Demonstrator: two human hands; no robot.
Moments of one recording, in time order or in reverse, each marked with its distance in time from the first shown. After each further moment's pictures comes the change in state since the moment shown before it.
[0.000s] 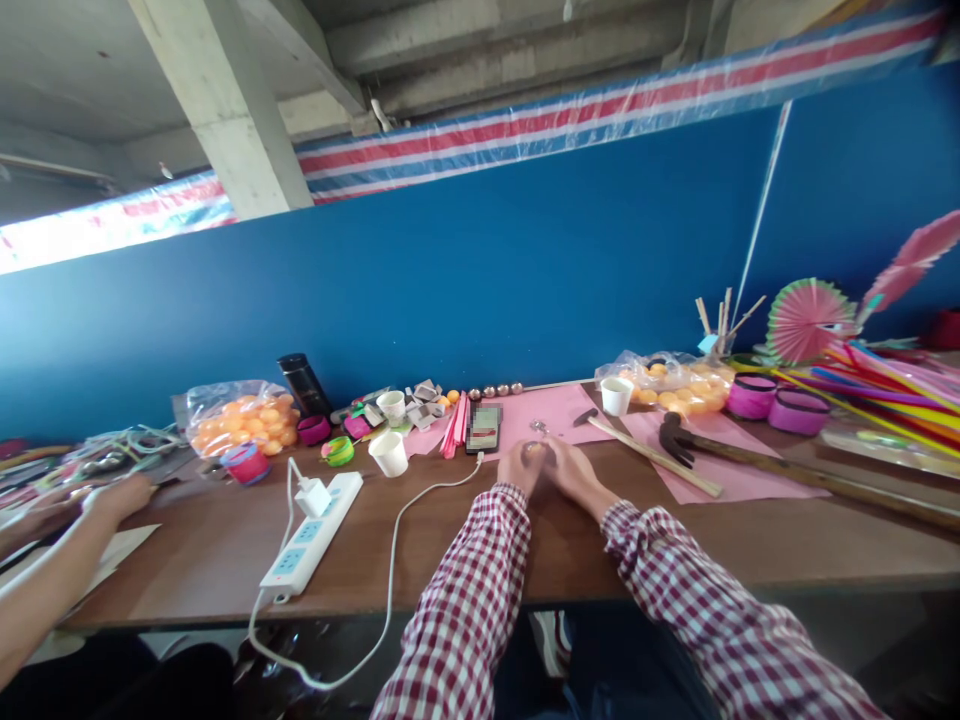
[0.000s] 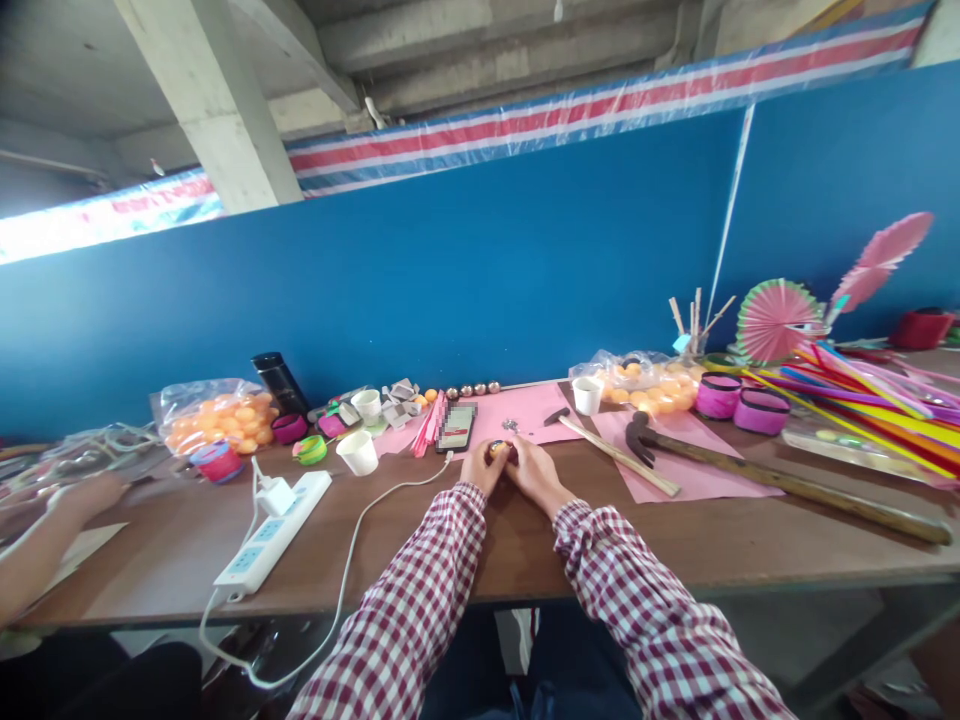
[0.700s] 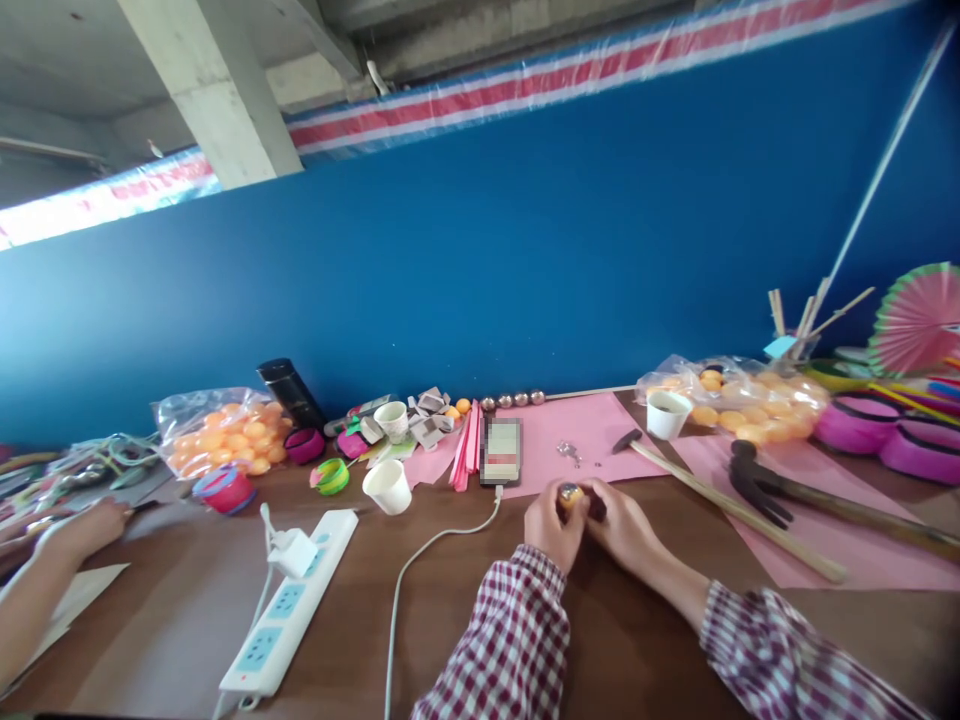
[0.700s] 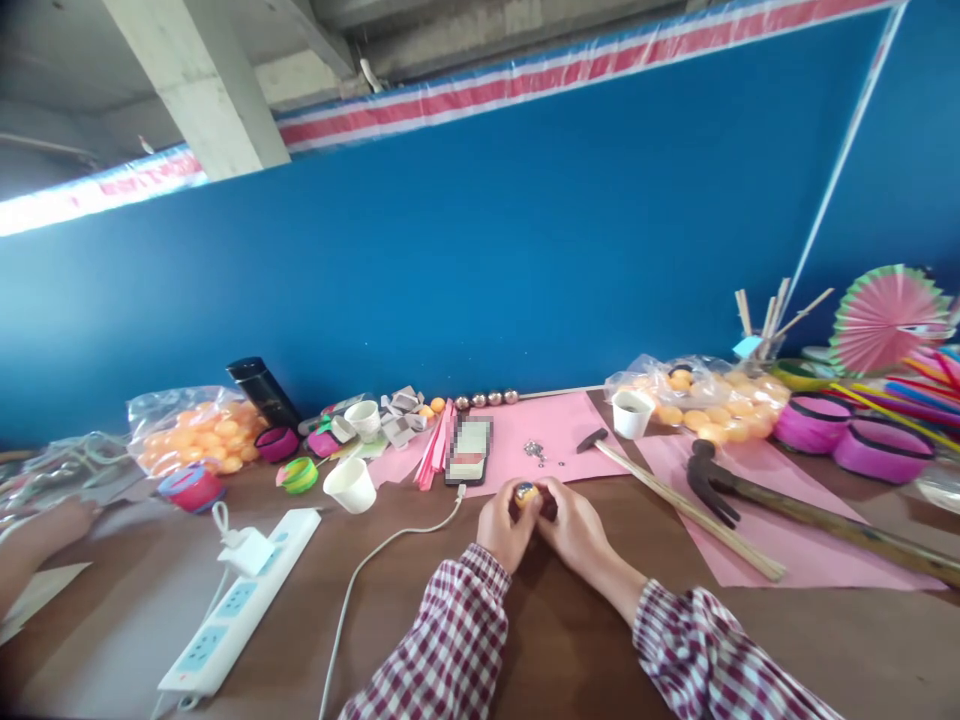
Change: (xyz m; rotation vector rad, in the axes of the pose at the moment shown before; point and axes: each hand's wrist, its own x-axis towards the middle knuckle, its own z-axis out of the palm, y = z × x) left_hand -0.007 0.004 -0.004 -0.016 -0.050 -0.057; right_hand 0.003 0.010 0.008 0.268 -0.066 0.076
